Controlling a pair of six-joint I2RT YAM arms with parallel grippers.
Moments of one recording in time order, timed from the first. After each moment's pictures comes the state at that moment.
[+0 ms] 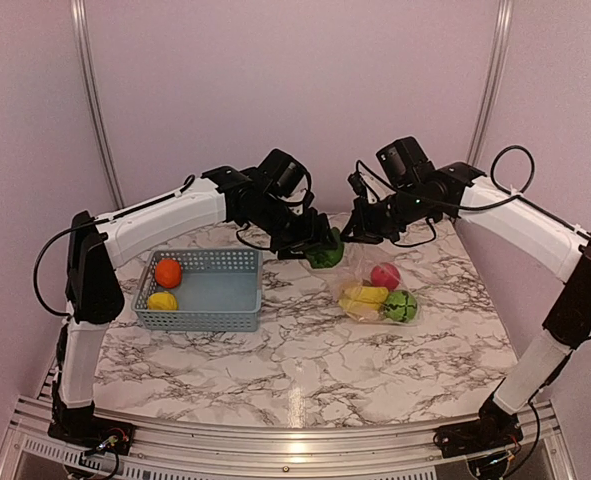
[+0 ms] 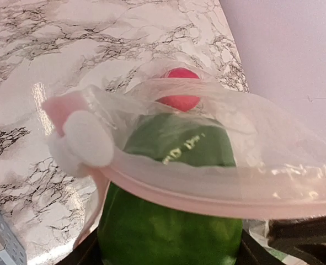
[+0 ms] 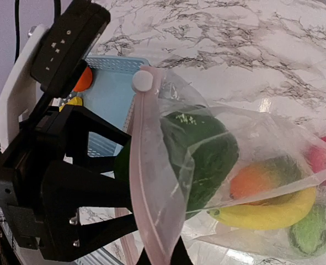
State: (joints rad) left arm -0.86 2.17 2.15 -0.80 0.26 -0.73; right arm 0.61 1.63 1.60 -0.80 -0.27 0.46
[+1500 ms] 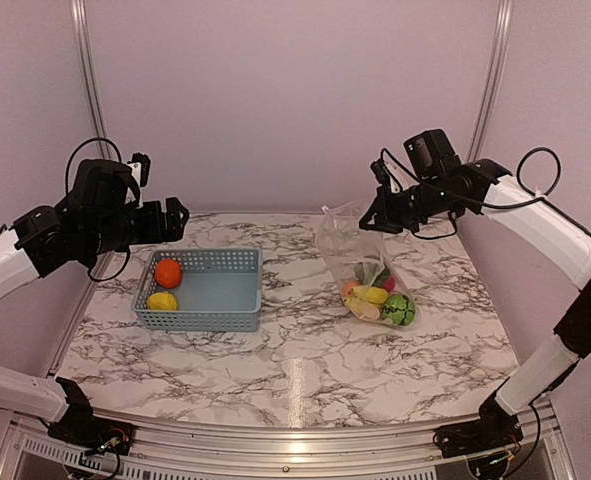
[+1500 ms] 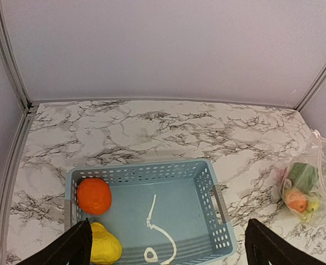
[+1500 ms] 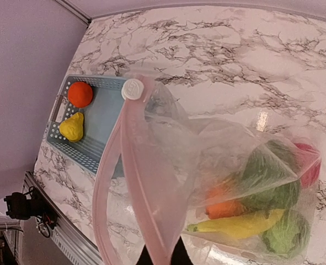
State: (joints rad) left arm -0.71 1.12 1.17 -0.55 -0.41 -0.43; right arm 0.53 1.54 1.57 -0.80 -0.31 0.42
